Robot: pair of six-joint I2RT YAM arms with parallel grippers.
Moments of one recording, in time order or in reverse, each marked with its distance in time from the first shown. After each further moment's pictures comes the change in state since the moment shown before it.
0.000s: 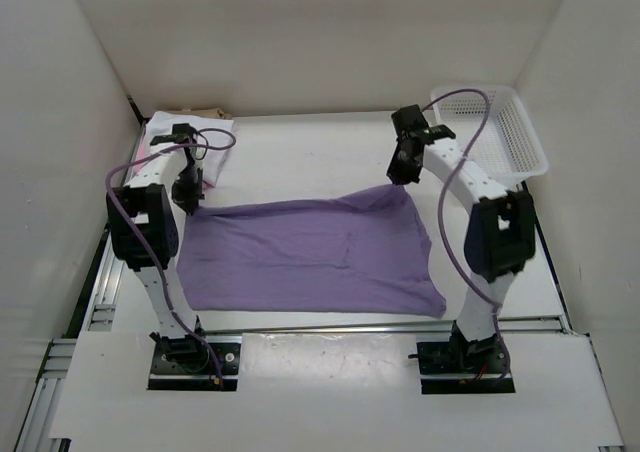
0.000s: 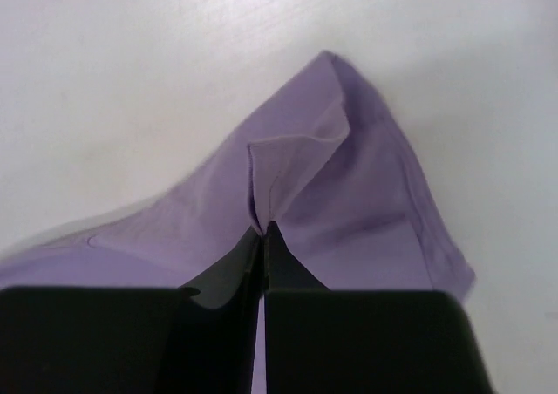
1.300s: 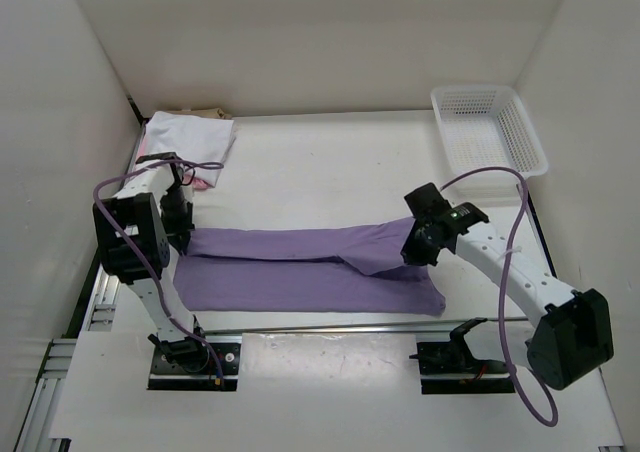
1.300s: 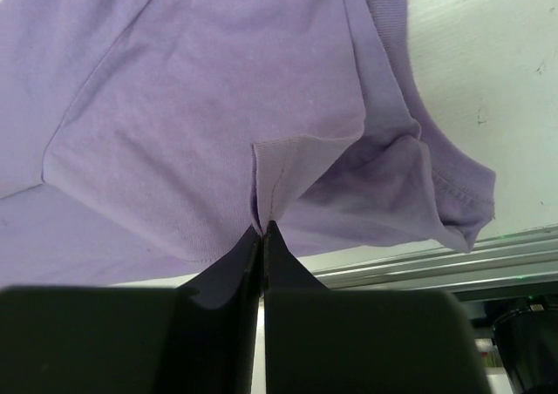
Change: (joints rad) left arm 0.093 -0.119 -0.226 -0.204 0.074 0.000; right arm 0.174 -0.717 -0.741 -0.116 -0.059 0.252
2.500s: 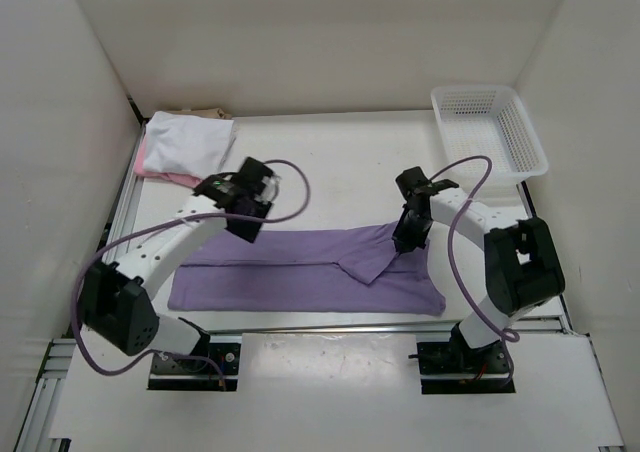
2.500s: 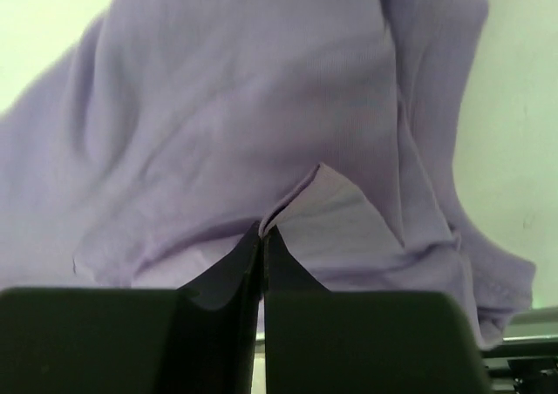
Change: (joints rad) left arm -0.597 -0.496 -0.181 0.194 -0.216 0.001; right arm -0.103 0.371 0.098 0.134 -0.084 -0.076
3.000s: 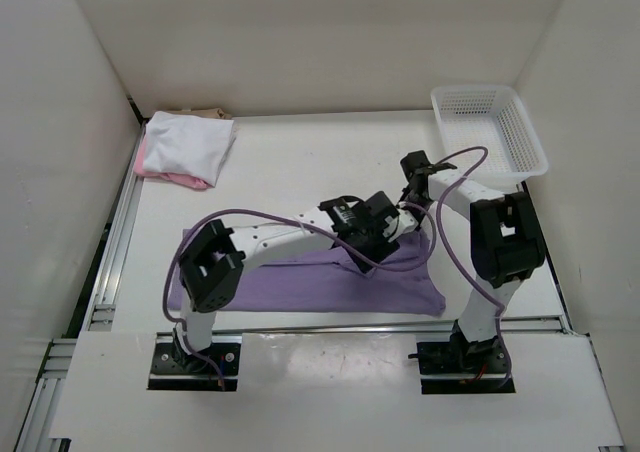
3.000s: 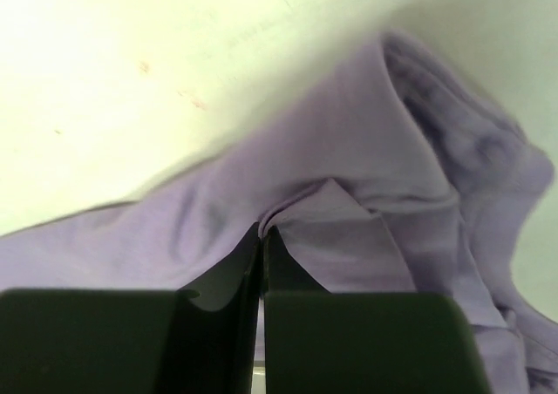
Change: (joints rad) left arm -0.631 0.537 0.426 0.251 0.324 0.000; right arm -0.110 0.225 0.178 0.045 -0.125 -0.011
